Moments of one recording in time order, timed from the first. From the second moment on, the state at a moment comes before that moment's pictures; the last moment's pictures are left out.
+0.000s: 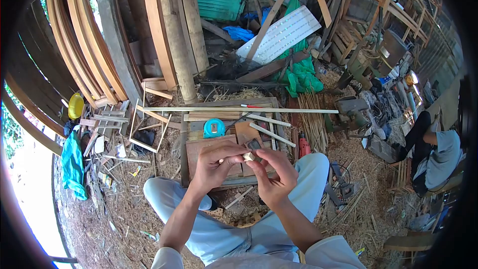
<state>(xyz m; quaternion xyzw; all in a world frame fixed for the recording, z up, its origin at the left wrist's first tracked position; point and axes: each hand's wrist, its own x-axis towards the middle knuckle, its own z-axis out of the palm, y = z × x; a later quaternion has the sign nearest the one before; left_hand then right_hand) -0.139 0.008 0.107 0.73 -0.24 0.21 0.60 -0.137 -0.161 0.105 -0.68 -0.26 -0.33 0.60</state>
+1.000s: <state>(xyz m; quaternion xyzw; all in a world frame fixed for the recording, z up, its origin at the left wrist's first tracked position) -0.153 0.077 0.031 0.82 -0.02 0.02 0.58 -0.057 -0.194 0.049 -0.67 -0.03 -0.05 0.74</state>
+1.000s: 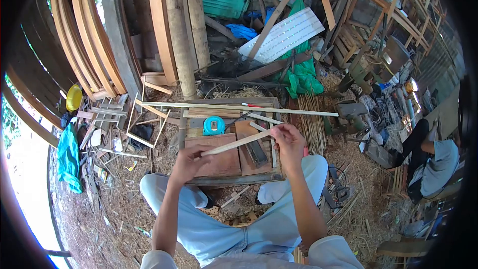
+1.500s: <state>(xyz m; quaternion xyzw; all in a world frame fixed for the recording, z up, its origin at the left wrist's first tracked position) -0.131 0.080 -0.006 0.49 0.05 0.30 0.82 -0.078 -0.166 -0.019 -0.68 -0.04 0.07 0.72</state>
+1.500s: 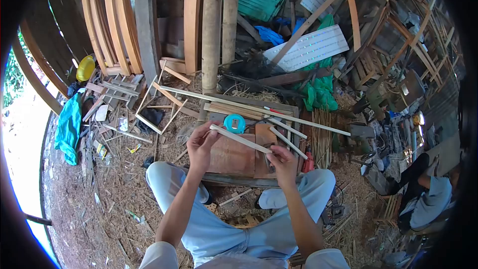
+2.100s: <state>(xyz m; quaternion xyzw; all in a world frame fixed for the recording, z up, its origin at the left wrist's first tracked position) -0.124 0.097 0.018 0.89 -0.01 0.17 0.43 -0.028 -0.173 0.000 -0.85 -0.27 0.00 0.46</state>
